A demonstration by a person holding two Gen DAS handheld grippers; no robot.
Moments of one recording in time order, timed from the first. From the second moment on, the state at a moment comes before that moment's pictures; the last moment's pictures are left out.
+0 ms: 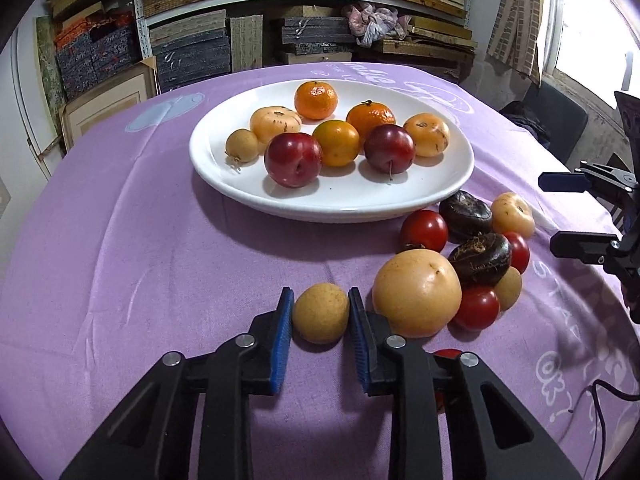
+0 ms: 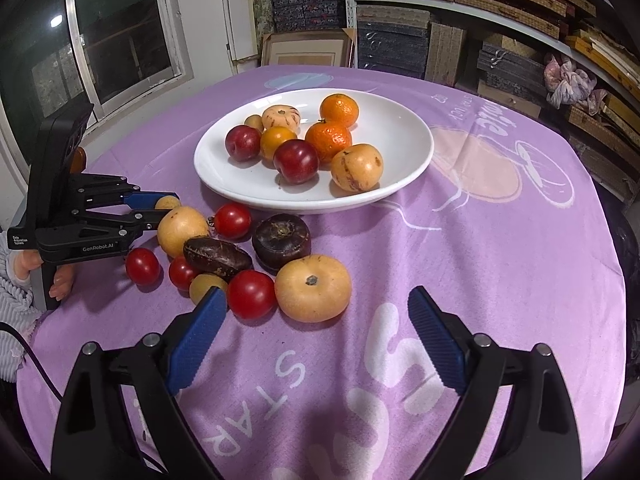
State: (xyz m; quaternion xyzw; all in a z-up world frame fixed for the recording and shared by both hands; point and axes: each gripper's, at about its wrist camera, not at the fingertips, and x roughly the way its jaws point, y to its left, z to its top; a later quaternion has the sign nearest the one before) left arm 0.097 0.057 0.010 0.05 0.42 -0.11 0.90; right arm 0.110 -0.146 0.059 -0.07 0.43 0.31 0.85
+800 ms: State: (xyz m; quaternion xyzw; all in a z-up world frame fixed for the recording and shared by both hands) left arm 0.096 0.066 0.011 0.03 0.42 -0.10 0.90; right arm 0.111 -0.117 0.031 -0.14 0.42 0.28 0.85
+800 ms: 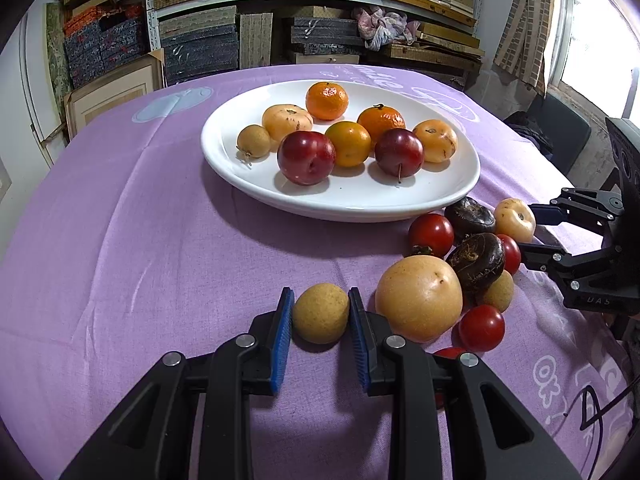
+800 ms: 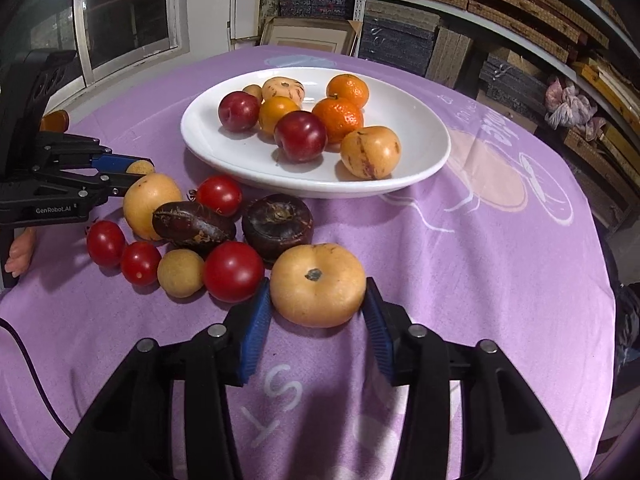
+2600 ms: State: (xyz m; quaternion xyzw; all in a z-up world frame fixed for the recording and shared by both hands) left arm 0.040 0.028 0.026 0.08 0.36 -0.09 0.93; right arm 0.069 -0.158 0.068 -0.04 0.34 0.33 0.88
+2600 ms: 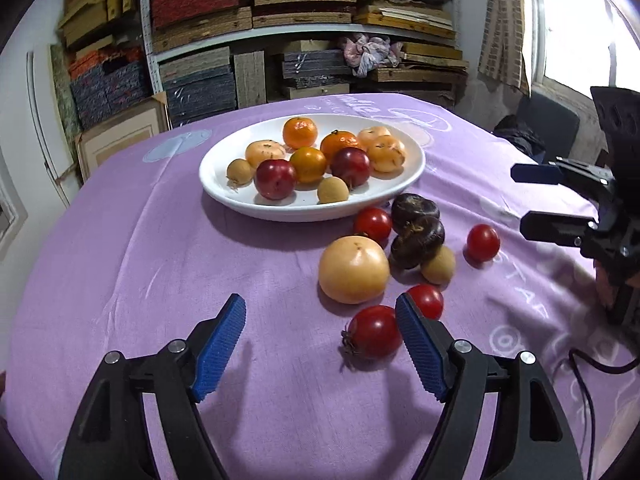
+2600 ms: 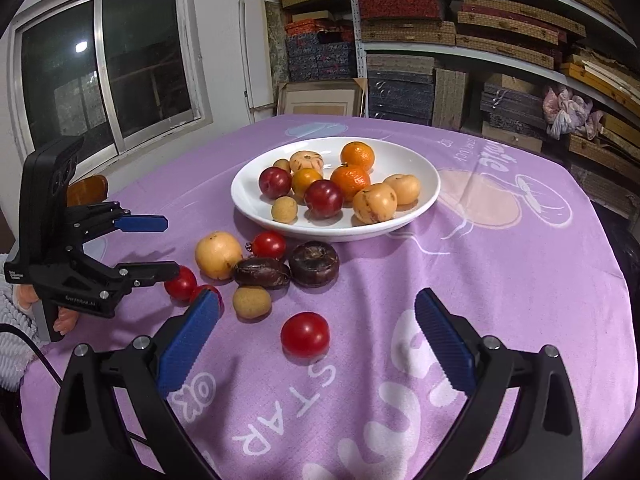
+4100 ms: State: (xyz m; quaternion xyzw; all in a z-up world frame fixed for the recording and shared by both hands) left arm 0.050 0.009 0.004 0.07 0.42 -0.17 0.89; right arm 0.070 -0.131 0.047 -0.10 0.39 0.34 0.85
